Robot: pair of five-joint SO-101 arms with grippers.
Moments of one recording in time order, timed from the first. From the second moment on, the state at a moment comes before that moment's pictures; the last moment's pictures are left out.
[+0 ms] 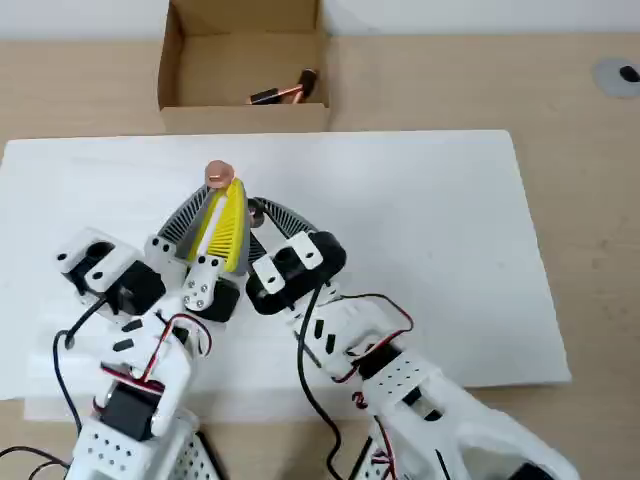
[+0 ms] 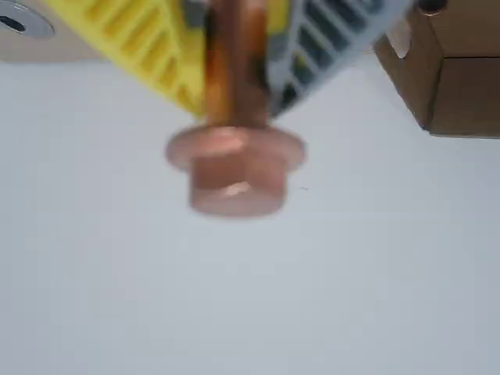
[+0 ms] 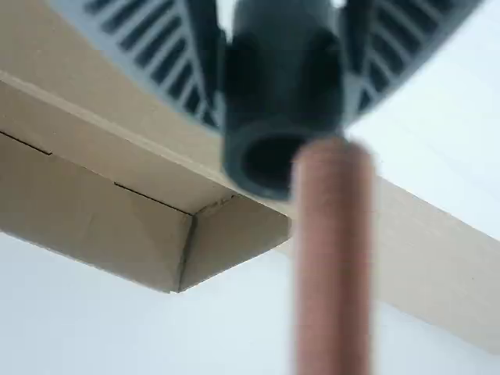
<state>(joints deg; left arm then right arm) 20.6 -104.0 90.7 2.1 3.3 -41.8 -42.9 90.2 -39.7 2.2</state>
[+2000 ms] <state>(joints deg) 22.8 -104.4 80.7 29.8 -3.8 -38.7 -45.6 88.0 -29.5 -2.2</state>
